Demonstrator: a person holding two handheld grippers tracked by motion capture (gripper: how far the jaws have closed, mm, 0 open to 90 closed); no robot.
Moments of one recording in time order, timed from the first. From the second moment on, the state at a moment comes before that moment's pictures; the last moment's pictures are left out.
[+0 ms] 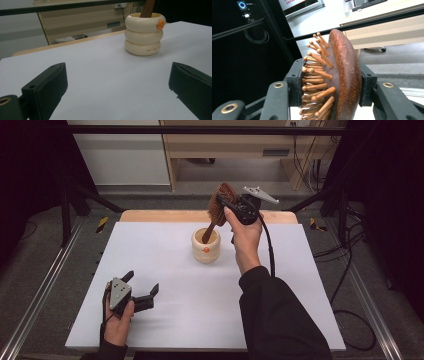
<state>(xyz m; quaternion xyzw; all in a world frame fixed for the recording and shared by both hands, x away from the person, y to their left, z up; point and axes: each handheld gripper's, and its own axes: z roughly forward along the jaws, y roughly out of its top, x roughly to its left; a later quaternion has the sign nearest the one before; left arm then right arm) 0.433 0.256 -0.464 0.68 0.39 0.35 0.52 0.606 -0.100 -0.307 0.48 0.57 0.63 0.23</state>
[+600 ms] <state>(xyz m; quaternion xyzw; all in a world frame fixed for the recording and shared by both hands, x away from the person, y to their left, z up) 0.433 0.254 -0.465 0.68 0.38 0.35 0.52 0.609 -0.097 -0.326 0.49 0.57 0.63 0.22</state>
